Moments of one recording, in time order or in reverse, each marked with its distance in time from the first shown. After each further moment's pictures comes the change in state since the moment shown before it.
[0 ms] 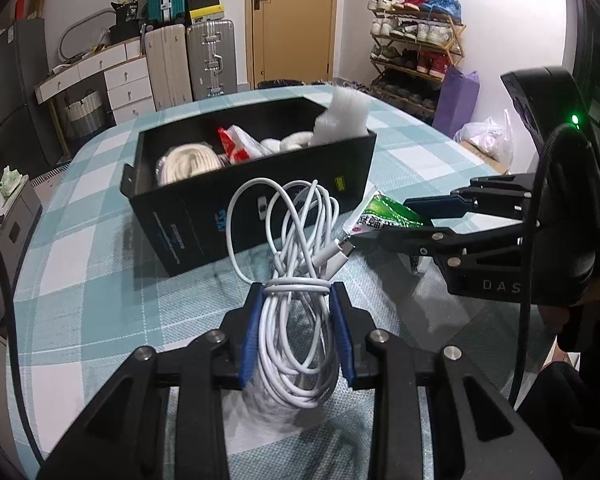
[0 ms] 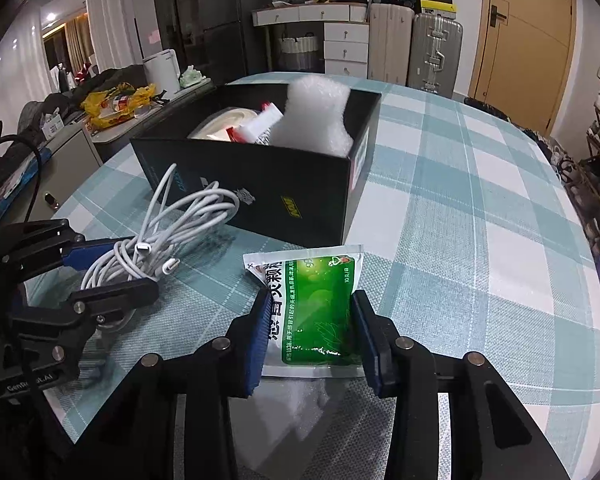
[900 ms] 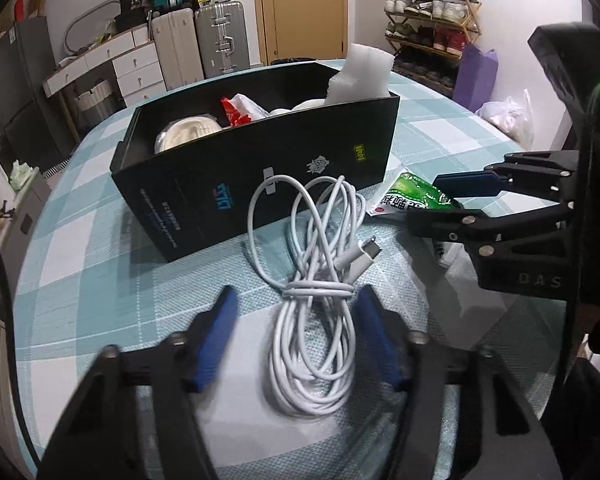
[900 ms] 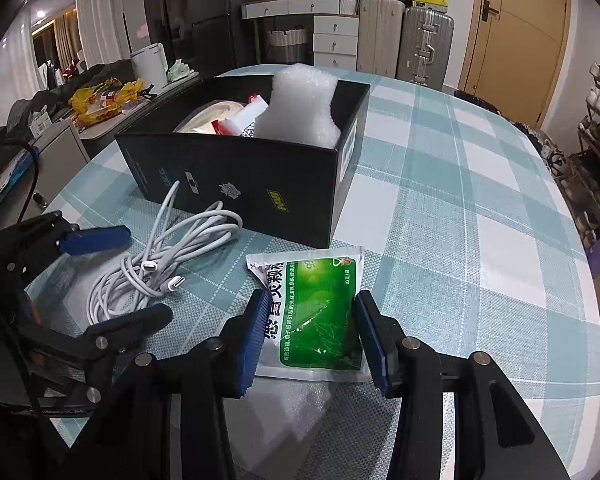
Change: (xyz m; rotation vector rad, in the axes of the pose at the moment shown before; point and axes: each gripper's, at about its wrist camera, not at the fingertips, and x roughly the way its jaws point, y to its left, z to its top) left arm 0.031 -0.007 -0.003 0.002 0.085 0.067; right arm 0.008 -0.002 -0.001 0.022 0.044 -0.047
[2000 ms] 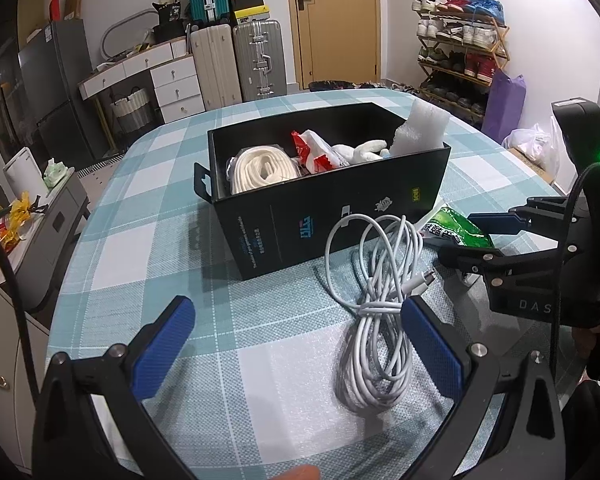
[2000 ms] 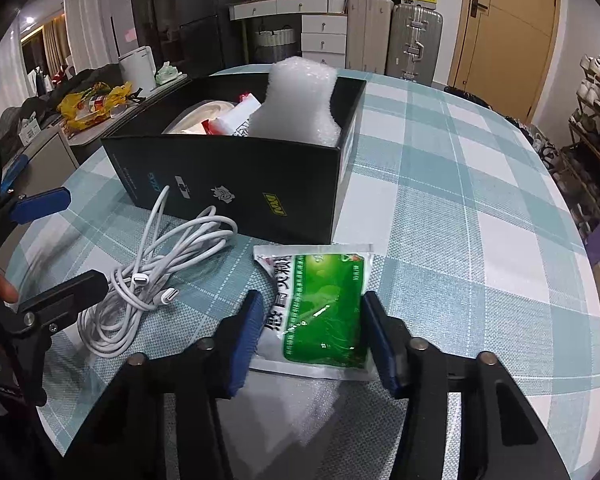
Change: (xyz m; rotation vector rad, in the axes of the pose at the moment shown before) left arm -0.024 0.030 0.005 -0.053 -0.078 0.112; right arm 0.005 0.008 0.002 0.026 -0.003 -0.034
